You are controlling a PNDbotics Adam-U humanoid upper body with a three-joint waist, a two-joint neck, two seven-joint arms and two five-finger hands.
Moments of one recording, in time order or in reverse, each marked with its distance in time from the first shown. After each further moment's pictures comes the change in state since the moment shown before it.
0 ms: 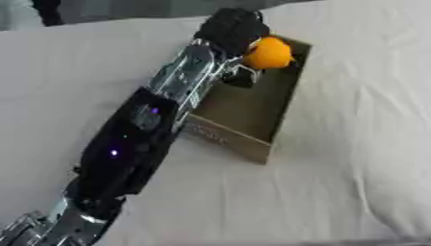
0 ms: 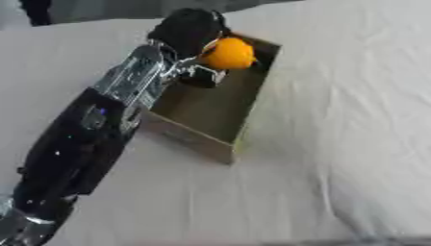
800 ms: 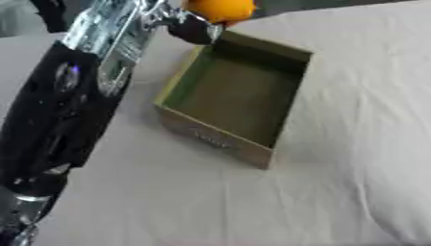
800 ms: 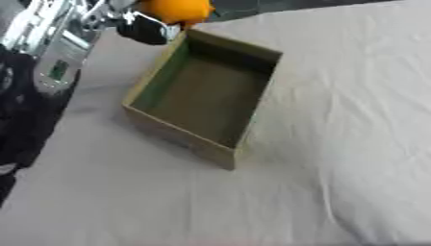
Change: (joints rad) left arm -0.074 0.159 0.053 -0.186 0.239 0.059 -0.151; right arm 0.016 -0.001 -0.001 0.000 0.004 0.003 -0.005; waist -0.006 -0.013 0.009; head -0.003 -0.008
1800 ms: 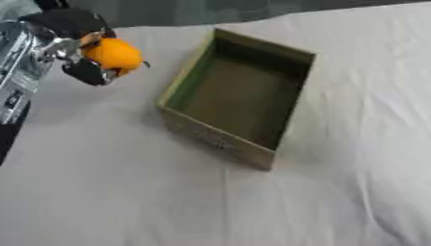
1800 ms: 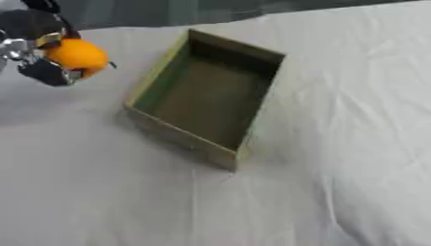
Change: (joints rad) left arm 0.156 0.356 0.065 -0.064 0.123 -0.016 -0.187; right arm 0.019 -0.001 -0.006 0.000 0.015 0.001 -0.010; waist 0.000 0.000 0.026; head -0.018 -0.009
